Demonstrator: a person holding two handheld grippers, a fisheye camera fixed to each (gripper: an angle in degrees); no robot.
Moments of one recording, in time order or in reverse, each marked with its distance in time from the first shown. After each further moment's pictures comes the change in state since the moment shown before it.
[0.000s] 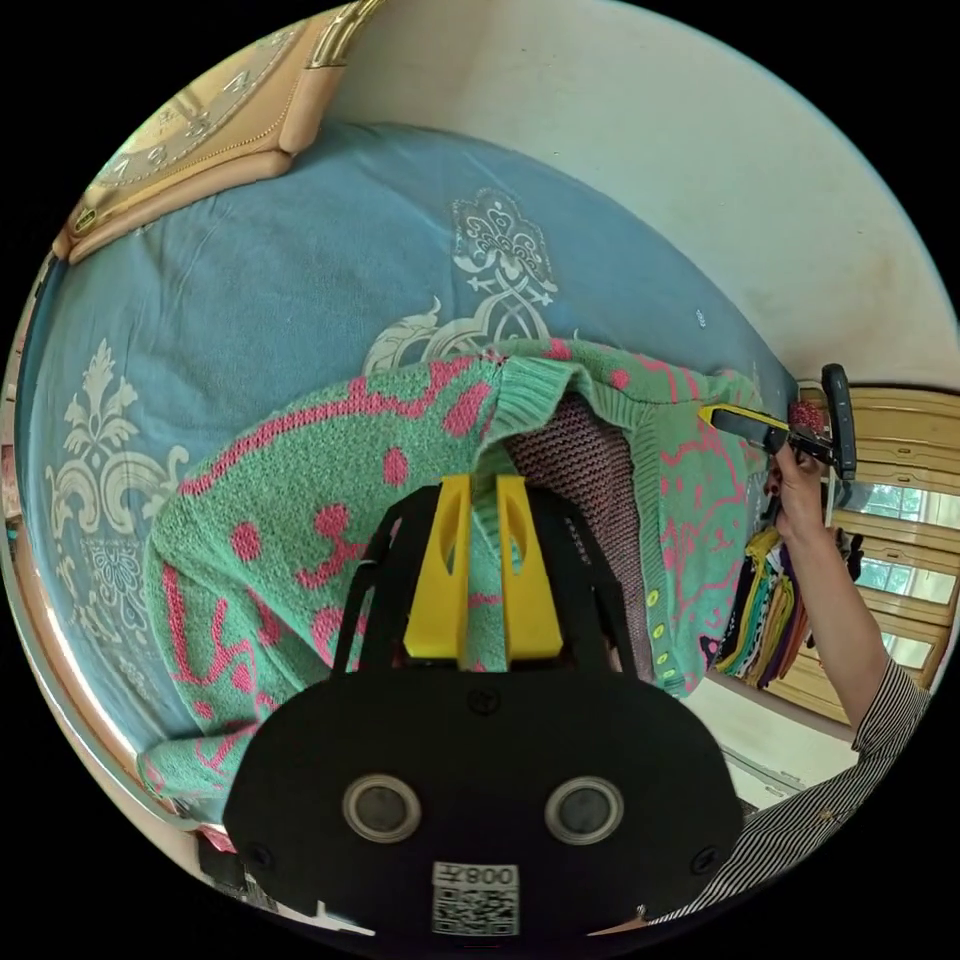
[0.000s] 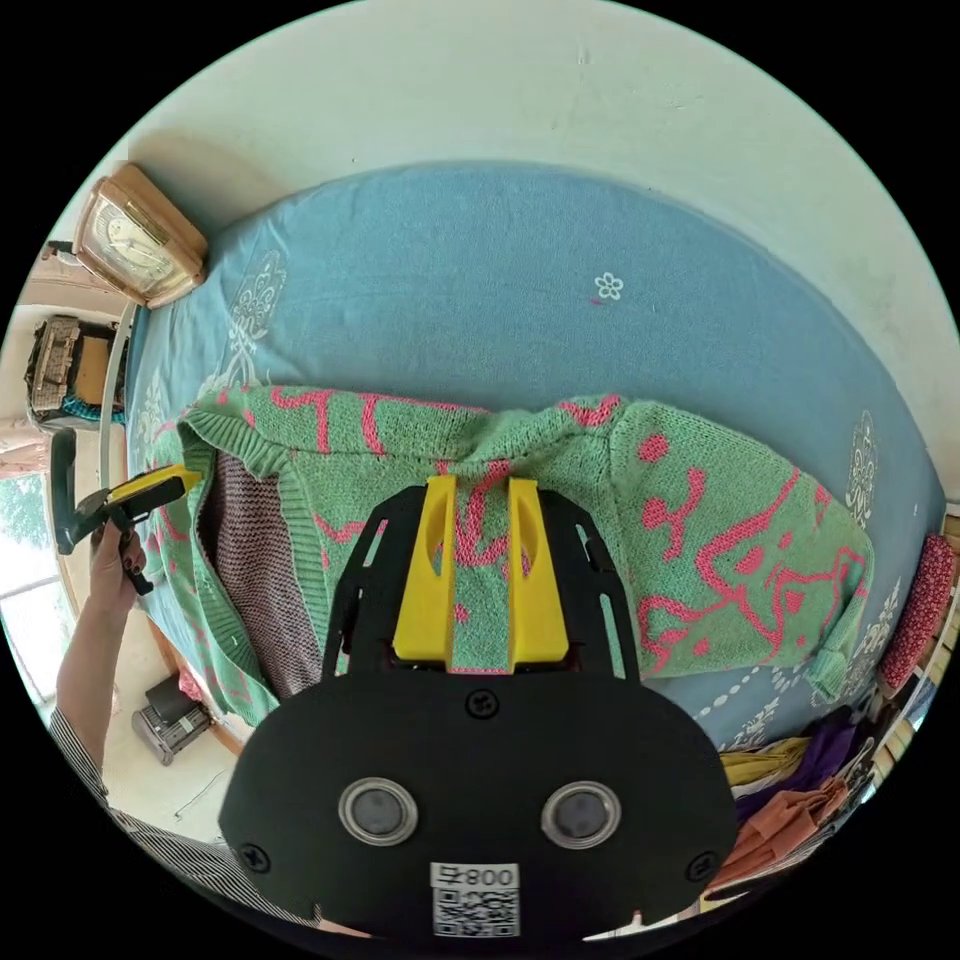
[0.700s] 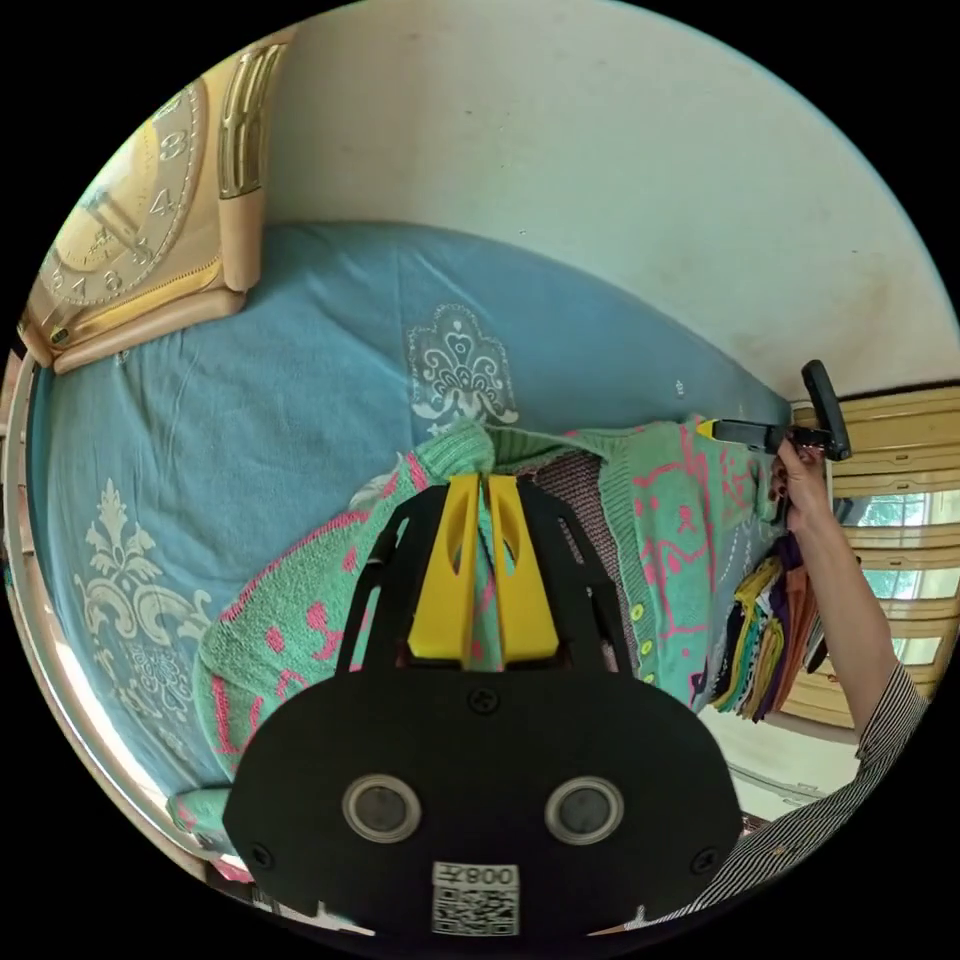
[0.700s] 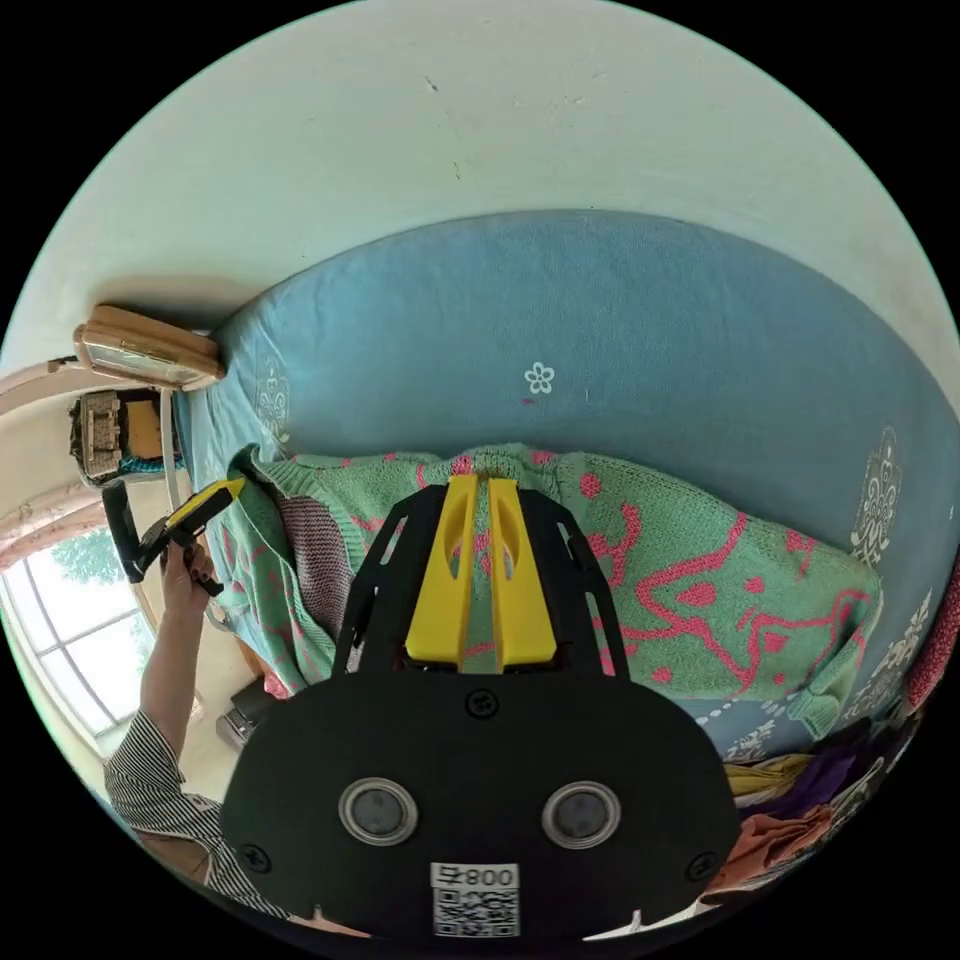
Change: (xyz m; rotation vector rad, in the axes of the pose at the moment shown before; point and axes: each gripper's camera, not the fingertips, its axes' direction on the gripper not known) left arm 0.027 -0.087 -0.024 0.137 0.008 0.052; right arm 0.080 -0.135 -0.041 -0.059 -0.216 0.110
